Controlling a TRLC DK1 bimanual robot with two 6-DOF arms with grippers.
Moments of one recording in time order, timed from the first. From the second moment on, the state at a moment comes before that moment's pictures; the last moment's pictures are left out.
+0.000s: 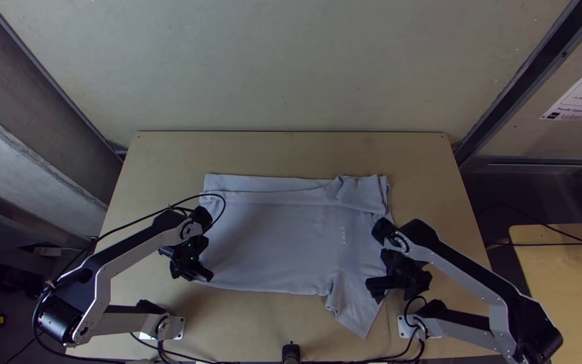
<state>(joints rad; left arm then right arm) -0.37 1.40 0.80 -1.15 -0.05 0.06 0.57 1.29 0.74 -1.37 -0.22 0.35</state>
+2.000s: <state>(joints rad) -0.22 1.33 1.01 -1.13 -0.03 0.08 0.45 1.36 0.94 -1.29 -0.13 0.35</state>
